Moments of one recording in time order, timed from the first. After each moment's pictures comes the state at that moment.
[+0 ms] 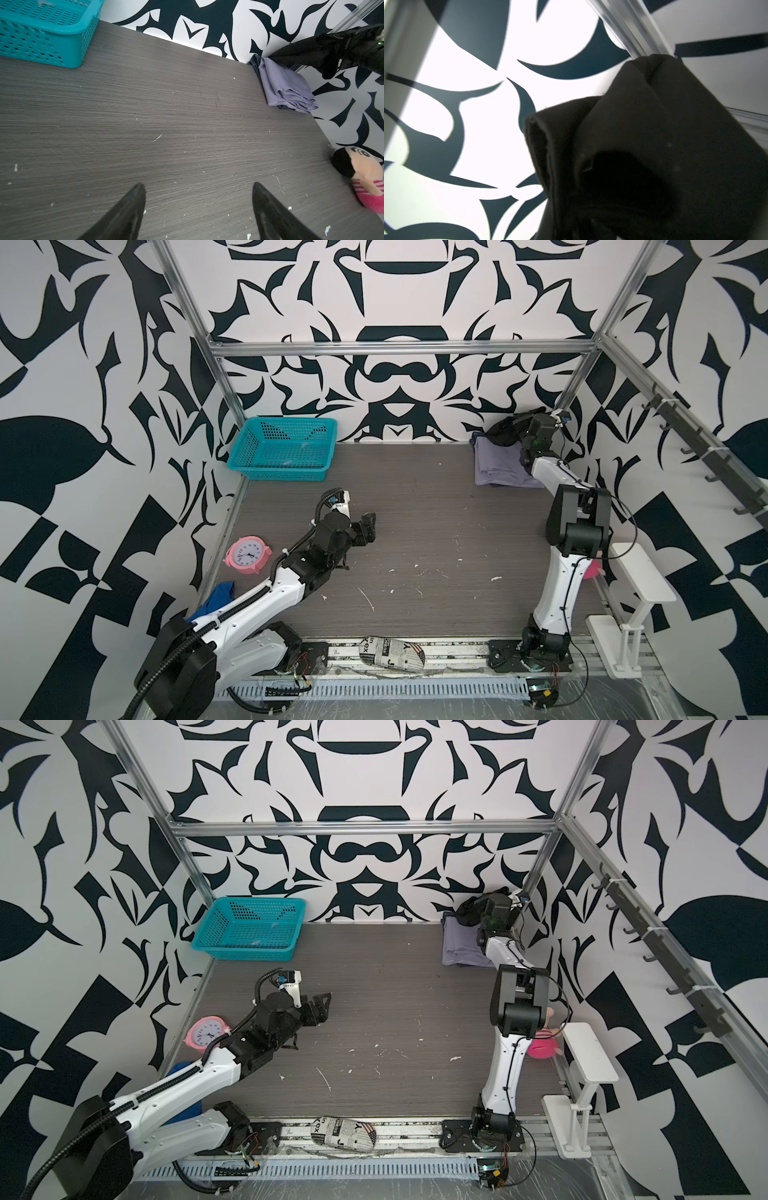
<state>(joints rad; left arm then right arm) -0.67 1.07 0.58 0.05 -0.21 -0.55 -0.14 2.15 1.68 0.29 0.10 0.93</state>
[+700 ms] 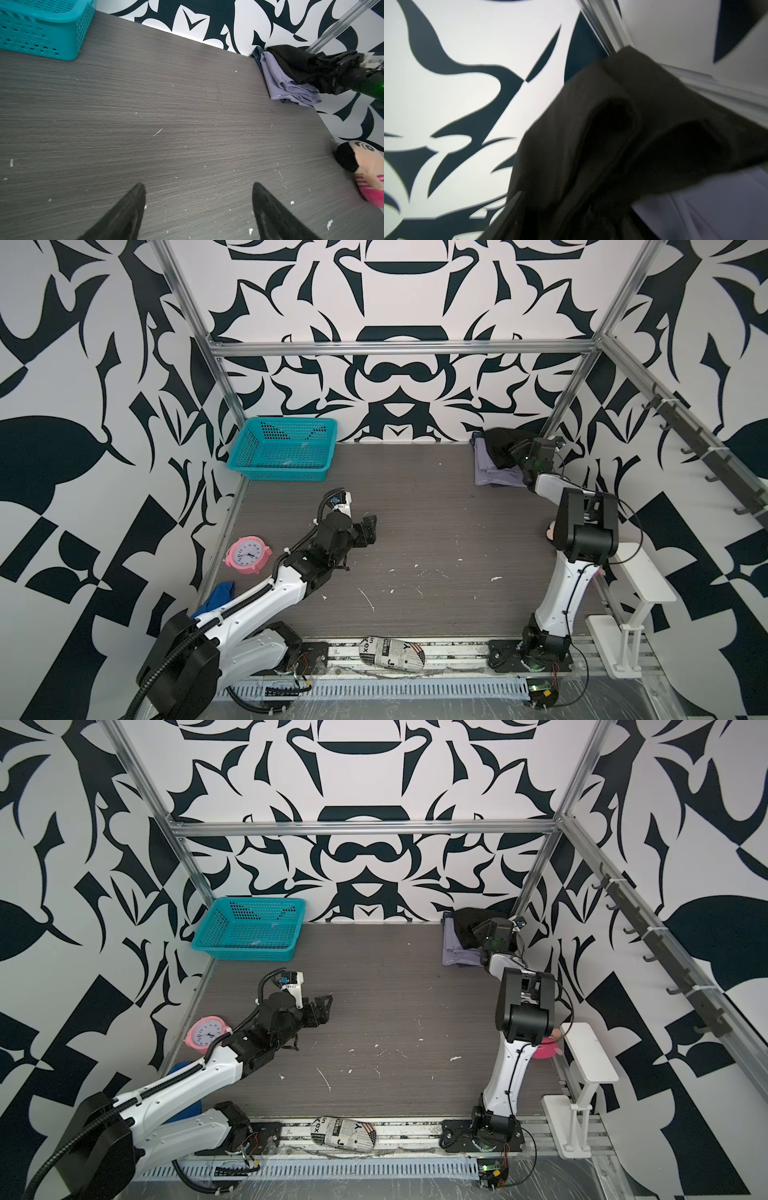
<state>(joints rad) -0.67 1.09 0.58 0.03 -0.19 -0.55 -0.18 2.01 1.39 0.21 0.03 0.83</state>
